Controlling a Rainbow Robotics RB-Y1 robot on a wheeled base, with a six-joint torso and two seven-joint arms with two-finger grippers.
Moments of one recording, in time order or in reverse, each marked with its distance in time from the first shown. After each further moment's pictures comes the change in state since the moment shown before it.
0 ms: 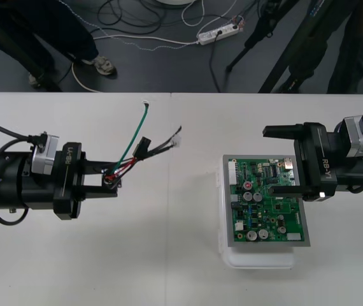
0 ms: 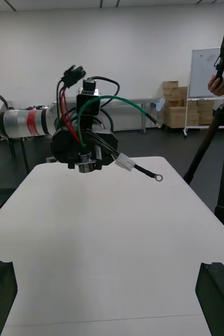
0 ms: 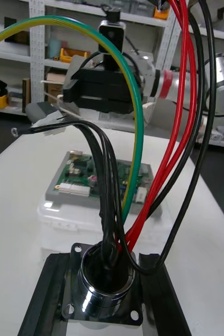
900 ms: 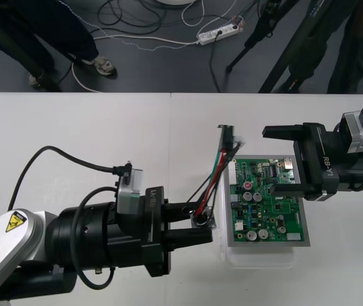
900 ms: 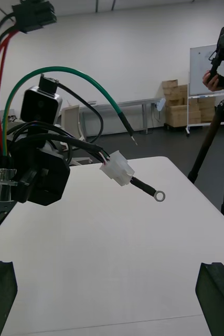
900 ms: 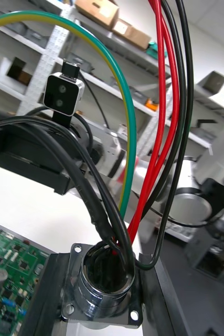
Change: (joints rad) right arm 0.000 0.001 0.000 0.000 -0.011 0.000 -0.061; left arm 0.145 0.047 -0.559 -0.269 0.156 0.600 0.085
